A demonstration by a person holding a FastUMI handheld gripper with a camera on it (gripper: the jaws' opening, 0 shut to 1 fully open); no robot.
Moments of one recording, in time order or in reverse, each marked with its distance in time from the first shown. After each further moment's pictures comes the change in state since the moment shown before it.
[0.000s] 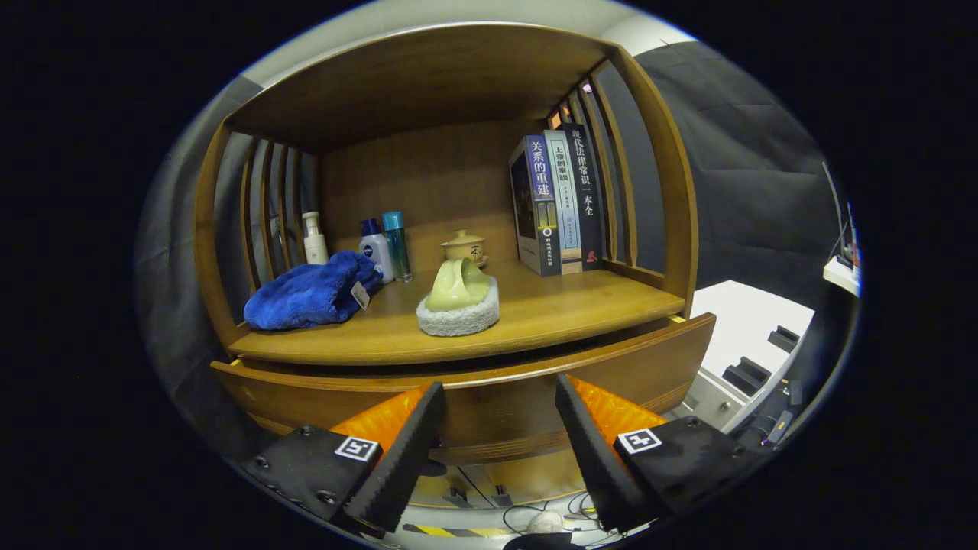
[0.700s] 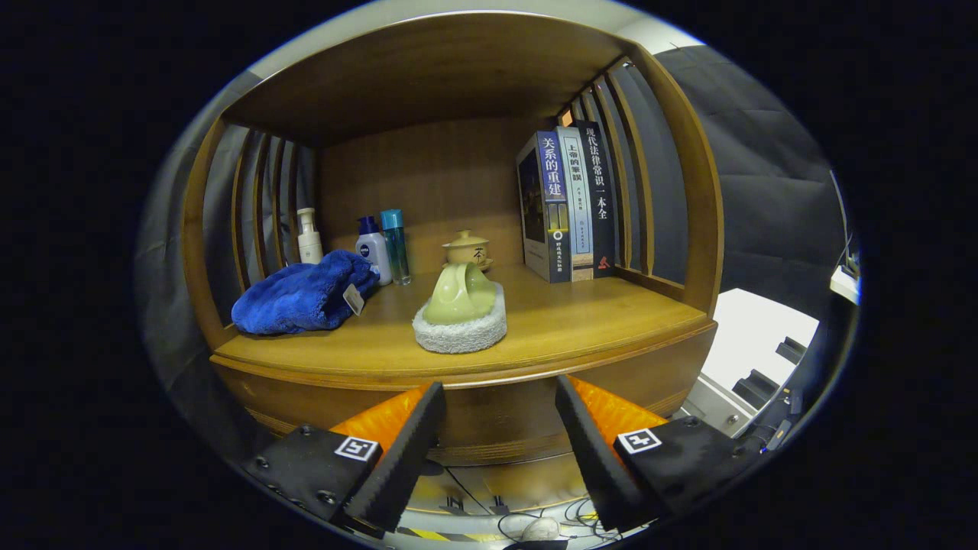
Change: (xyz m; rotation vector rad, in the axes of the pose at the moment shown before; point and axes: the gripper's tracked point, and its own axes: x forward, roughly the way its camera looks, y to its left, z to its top) arm 0.023 0.004 0.005 -0.007 -0.004 0.007
